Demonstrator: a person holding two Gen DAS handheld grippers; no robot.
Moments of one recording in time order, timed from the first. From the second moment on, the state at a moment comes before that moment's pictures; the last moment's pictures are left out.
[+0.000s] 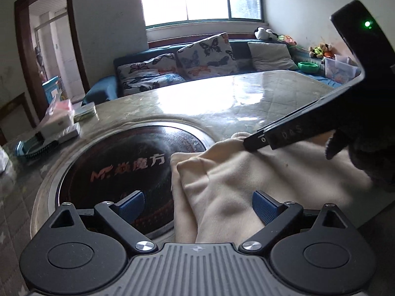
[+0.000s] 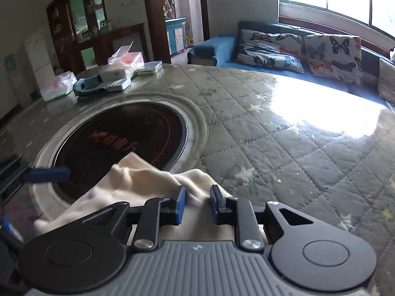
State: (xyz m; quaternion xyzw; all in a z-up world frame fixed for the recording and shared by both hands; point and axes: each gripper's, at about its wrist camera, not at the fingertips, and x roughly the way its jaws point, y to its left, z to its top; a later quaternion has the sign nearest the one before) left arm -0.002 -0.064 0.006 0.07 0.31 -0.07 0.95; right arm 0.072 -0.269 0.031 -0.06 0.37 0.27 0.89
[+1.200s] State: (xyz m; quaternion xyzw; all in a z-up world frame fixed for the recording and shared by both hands) left arm -0.080 -0.051 0.044 0.00 0.29 -0.14 0.95; right arm -0.023 -0.315 0.063 -0.06 0.35 0.27 0.89
